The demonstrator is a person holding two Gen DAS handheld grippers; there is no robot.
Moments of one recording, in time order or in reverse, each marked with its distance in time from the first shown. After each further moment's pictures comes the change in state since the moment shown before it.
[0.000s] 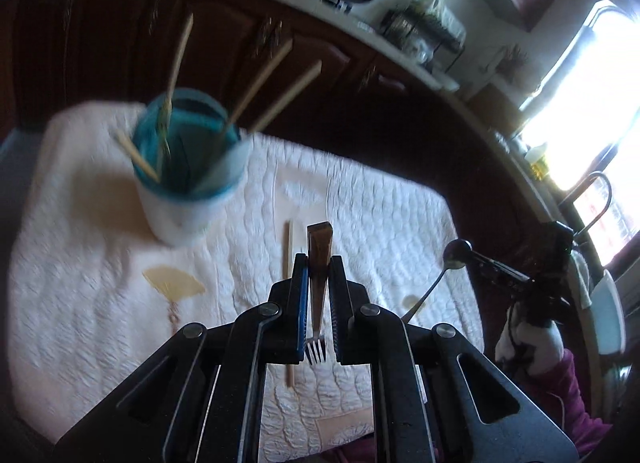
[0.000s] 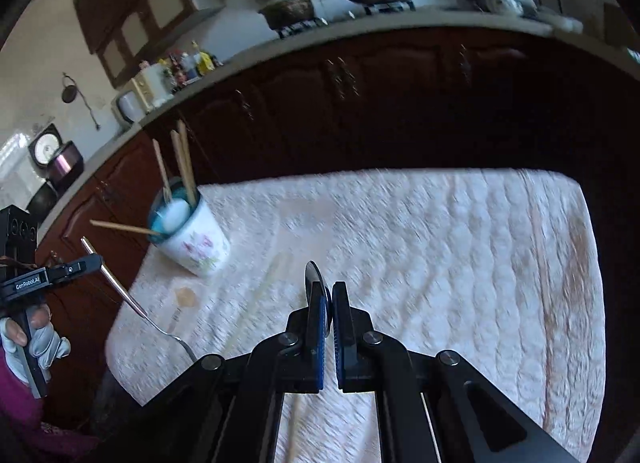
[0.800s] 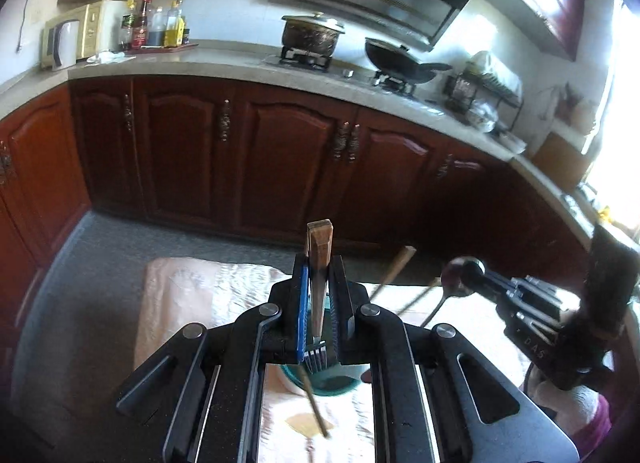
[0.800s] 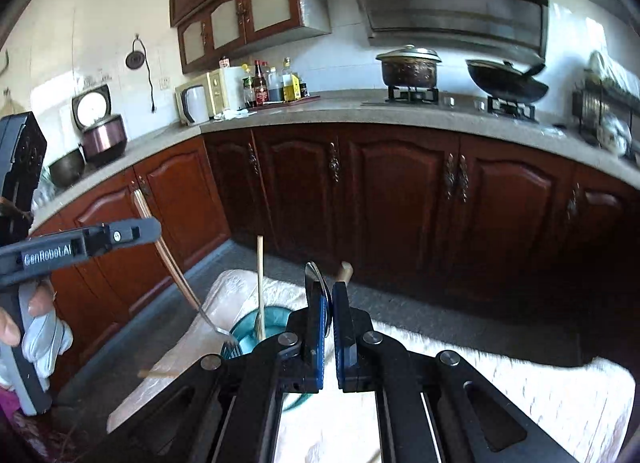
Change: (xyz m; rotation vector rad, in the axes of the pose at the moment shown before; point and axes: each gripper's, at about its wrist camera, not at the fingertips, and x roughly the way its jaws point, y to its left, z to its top) left arm -0.034 0.060 0.144 0.065 -0.222 0.311; right arm 0.111 0.215 0.135 -0.315 -0.161 0.046
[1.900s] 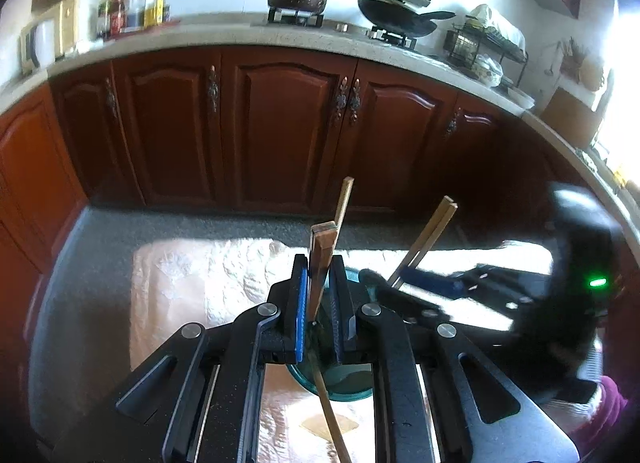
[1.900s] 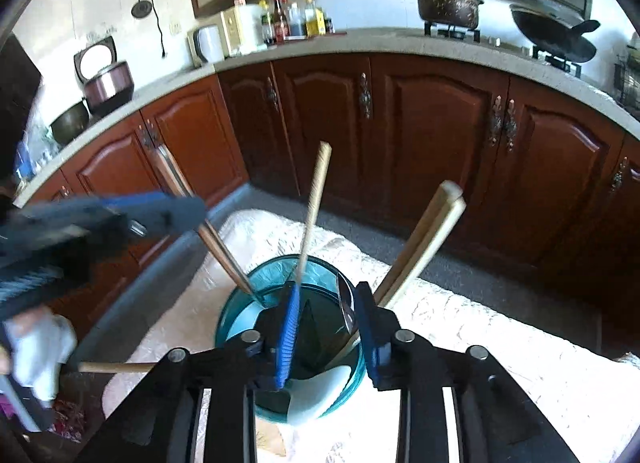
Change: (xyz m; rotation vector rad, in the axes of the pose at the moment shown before) left arm 0.067 -0.002 -0.027 0.066 0.123 0.007; right arm 0.073 0.010 -0.039 -0.008 0.195 0.101
